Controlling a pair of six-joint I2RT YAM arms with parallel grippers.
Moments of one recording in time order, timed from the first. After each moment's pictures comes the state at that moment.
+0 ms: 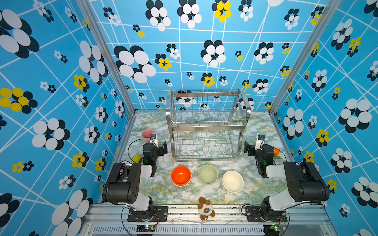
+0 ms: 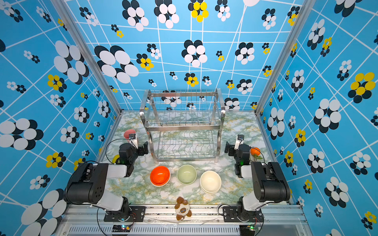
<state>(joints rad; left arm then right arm) -0.02 1.53 0.37 0.78 -0.01 -0.01 -0.02 1.55 0.35 0.84 0.02 0.04</state>
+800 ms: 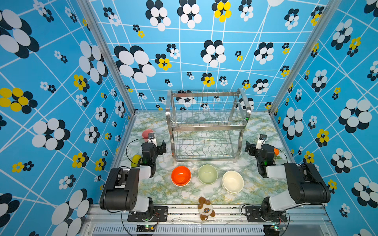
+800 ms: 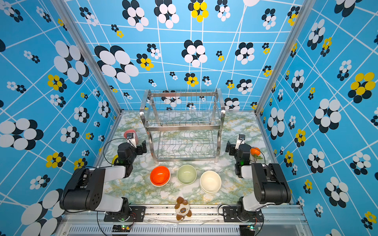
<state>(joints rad) -0.02 1.41 0.37 0.71 -0.08 -0.02 -0.02 1.50 0.35 0.82 0.09 0.05</state>
